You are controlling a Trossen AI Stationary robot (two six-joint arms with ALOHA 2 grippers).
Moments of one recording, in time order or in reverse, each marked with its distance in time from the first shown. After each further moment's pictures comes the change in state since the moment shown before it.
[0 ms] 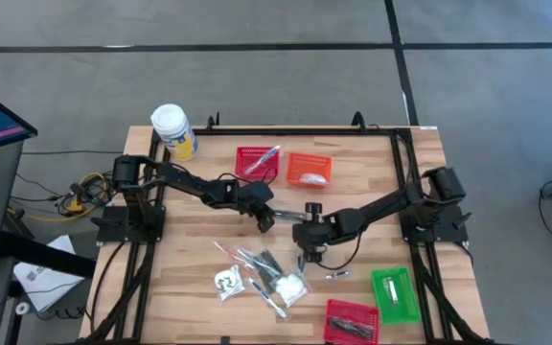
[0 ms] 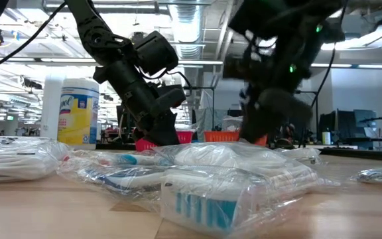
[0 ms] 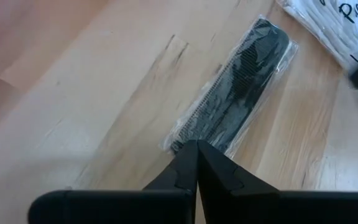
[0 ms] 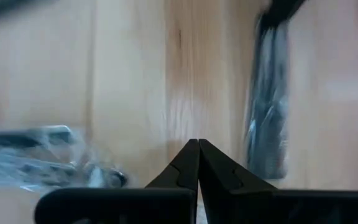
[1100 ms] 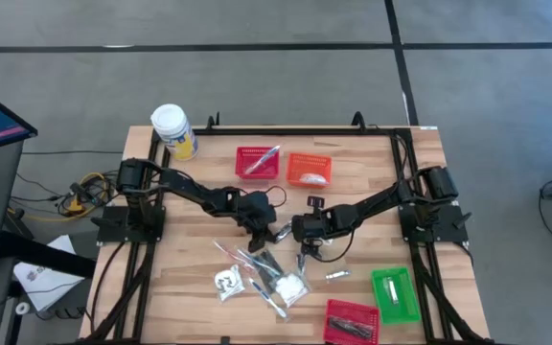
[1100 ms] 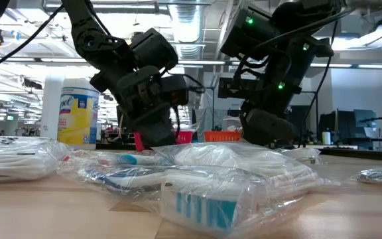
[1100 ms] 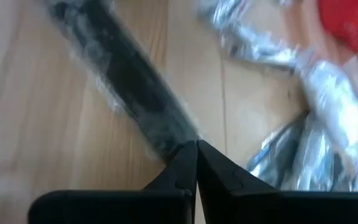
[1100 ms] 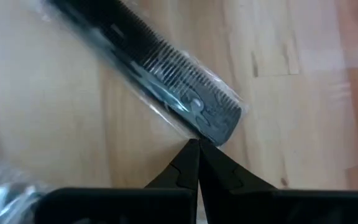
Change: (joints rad) left arm -0.080 0.009 -0.008 0.160 0.403 0.181; right arm -0.063 0.047 -0.001 -0.005 0.061 0.050
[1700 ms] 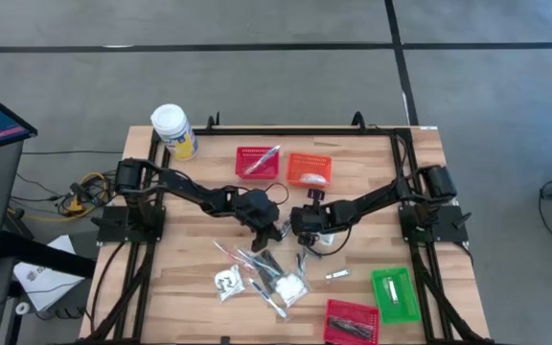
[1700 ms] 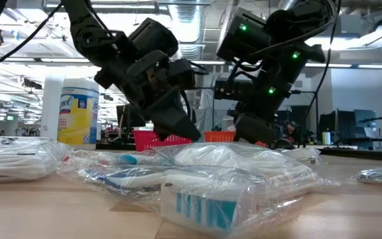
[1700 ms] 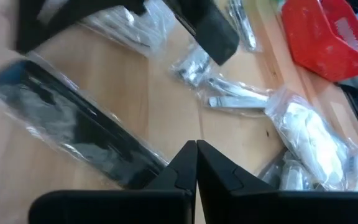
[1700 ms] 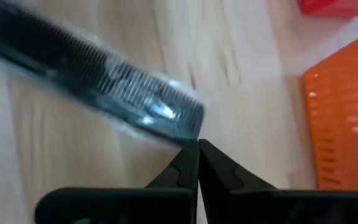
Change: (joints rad) left arm -0.009 -0.024 0.003 0.106 -0.030 0.025; right arm -0.019 0.002 -0.001 0.025 0.100 -0.020
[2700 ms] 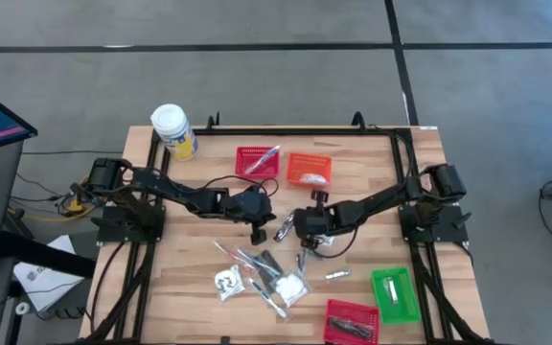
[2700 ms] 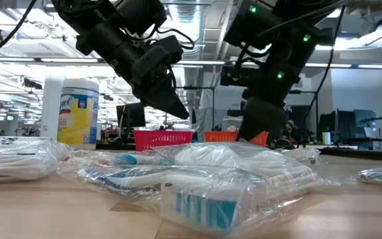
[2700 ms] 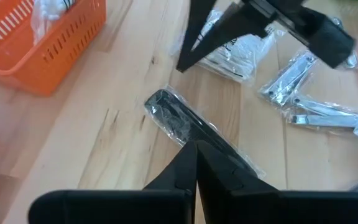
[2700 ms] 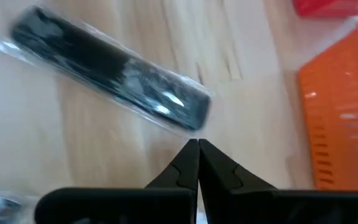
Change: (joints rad) left arm -0.071 -0.198 -0.011 -0.221 -0.494 0.072; right arm 0.022 -0.069 0.003 -0.071 -0.014 0.054
